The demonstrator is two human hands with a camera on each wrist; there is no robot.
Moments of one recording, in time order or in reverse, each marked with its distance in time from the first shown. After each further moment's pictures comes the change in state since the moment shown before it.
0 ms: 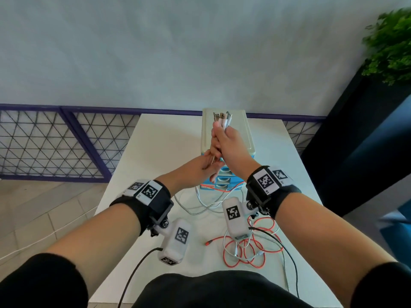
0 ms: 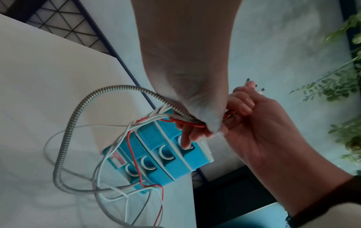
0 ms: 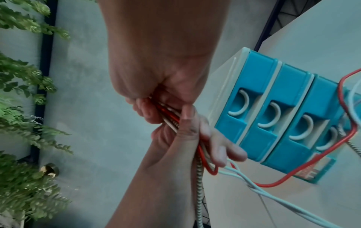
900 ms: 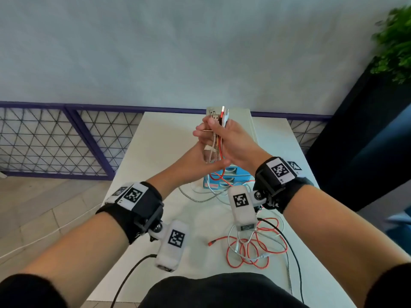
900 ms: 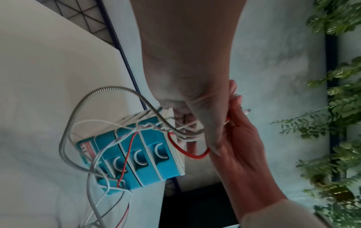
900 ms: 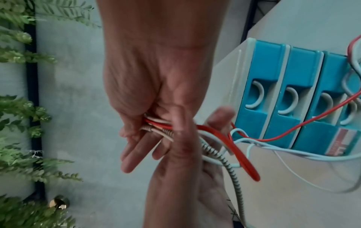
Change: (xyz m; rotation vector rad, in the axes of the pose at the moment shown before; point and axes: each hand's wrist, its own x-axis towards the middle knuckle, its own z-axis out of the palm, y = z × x) left_hand -0.012 0.023 -0.019 -0.237 0.152 -0.118; right_hand 0.008 -0.013 0.003 0.349 -0.280 0.061
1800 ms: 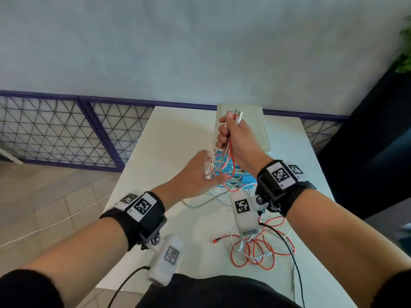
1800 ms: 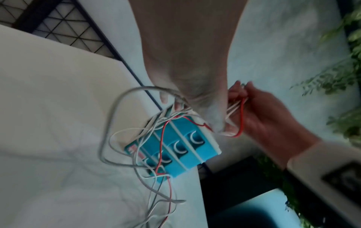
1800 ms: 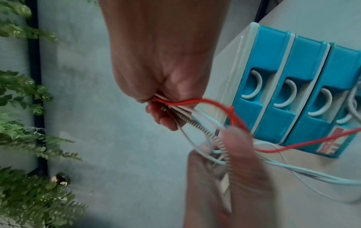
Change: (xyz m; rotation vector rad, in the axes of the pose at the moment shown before) left_hand -0.019 -0.054 0.012 0.219 0.184 0.055; right_hand 0.012 0.019 0.003 -0.091 0.255 -0.019
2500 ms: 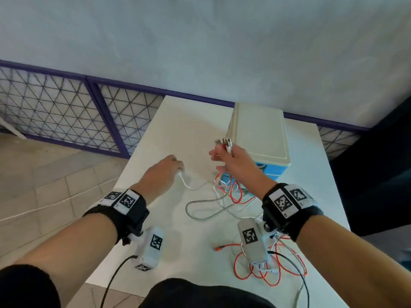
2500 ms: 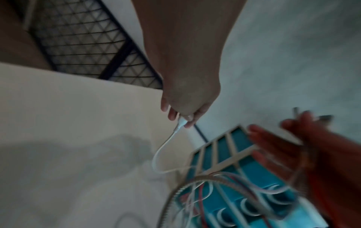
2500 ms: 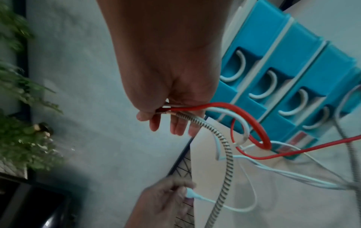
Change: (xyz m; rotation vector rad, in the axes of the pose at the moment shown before) left_hand -0.002 -0.106 -0.057 0.492 -0.057 -0.207; right_hand 0.014 0.054 -0.005 -0.531 -0.135 0.159
